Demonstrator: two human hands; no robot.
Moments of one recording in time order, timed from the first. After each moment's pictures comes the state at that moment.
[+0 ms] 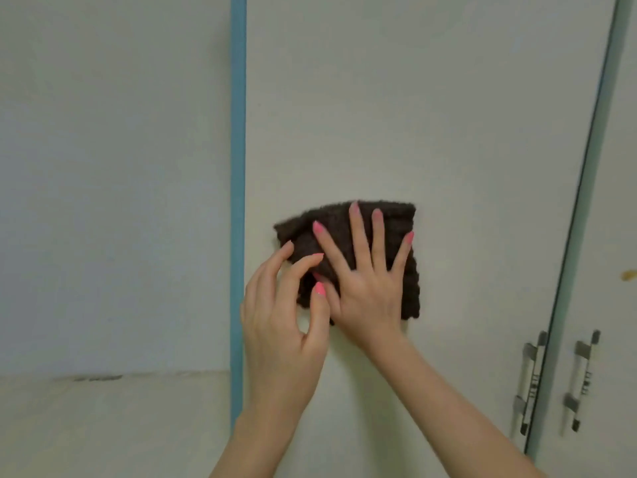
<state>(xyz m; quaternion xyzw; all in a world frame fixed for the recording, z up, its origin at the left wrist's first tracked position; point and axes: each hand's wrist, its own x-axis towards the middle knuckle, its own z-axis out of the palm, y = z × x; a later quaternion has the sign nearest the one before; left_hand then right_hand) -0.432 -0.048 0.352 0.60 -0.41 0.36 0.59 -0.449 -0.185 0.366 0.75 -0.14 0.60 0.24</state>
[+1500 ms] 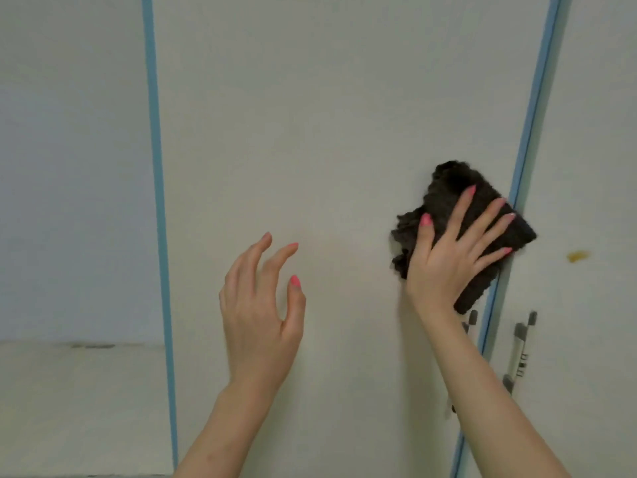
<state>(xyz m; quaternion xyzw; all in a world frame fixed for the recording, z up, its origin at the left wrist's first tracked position) -0.484 -0.112 0.328 0.65 -0.36 0.43 0.51 -0.554 -0.321 0.373 0.65 -0.35 0.67 -0.01</state>
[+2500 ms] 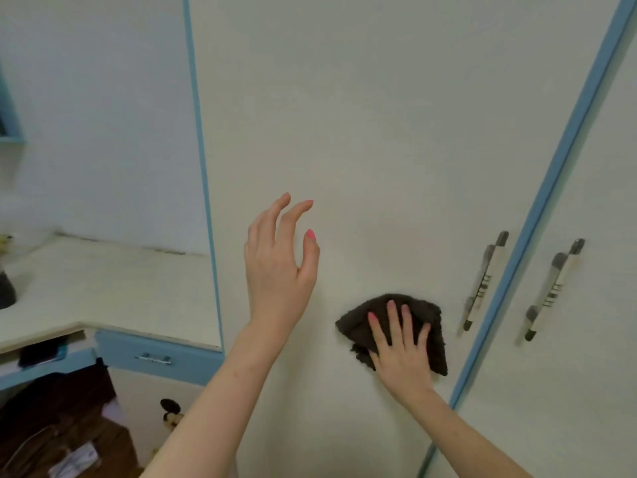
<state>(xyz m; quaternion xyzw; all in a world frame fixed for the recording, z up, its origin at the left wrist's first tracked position) -0.518 -0.107 0.275 0.72 -0.30 0.40 0.48 -0.575 -0.321 0.092 0.87 -0.07 0.45 0.19</state>
